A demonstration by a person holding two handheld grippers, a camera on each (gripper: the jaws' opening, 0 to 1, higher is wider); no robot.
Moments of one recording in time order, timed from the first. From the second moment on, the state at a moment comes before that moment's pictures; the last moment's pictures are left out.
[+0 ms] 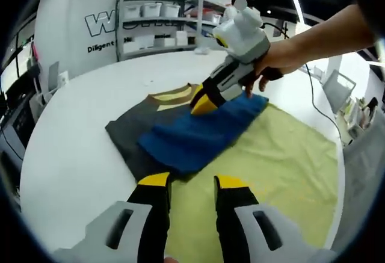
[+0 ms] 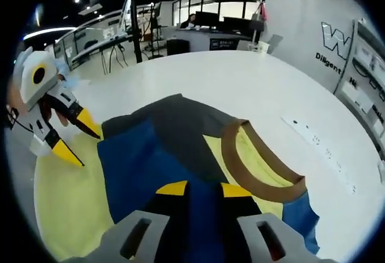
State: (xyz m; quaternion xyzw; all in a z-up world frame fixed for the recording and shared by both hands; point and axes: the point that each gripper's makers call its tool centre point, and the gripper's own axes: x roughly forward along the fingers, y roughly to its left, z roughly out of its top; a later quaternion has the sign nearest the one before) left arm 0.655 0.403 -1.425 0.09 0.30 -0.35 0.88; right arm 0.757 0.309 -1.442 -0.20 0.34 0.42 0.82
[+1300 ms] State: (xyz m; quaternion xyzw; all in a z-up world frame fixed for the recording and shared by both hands) left arm 0.670 0.406 -1.428 0.05 0.32 -0.34 0.88; right arm 0.764 0.321 -1.431 -0.21 0.33 0.45 0.80
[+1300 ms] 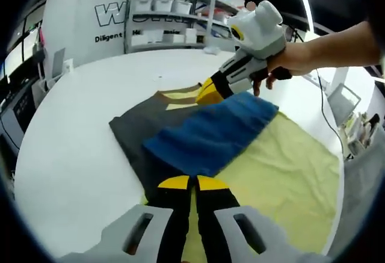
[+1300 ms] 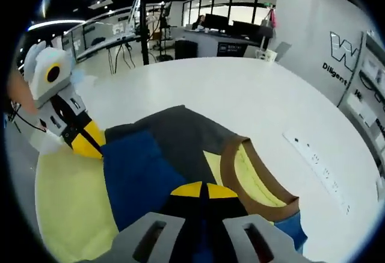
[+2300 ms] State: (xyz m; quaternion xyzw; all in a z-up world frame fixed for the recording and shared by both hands) left arm 0.670 0.407 -1.426 0.04 0.32 -0.34 0.88; right arm 0.757 0.320 -1.436 -0.27 0.32 0.46 0.78
